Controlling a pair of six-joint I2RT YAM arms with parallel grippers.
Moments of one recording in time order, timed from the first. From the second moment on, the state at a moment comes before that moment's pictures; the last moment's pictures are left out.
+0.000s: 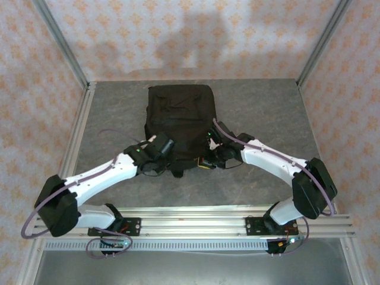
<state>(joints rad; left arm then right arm) -0.68 1.26 0.87 -0.63 -0.11 -1.35 0.70 1.47 1.02 -0.64 -0.41 0.88</state>
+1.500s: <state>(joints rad) -0.74 1.39 0.91 -0.61 -0.14 -1.46 0.74 1.59 1.08 -0.57 -0.43 0.92</state>
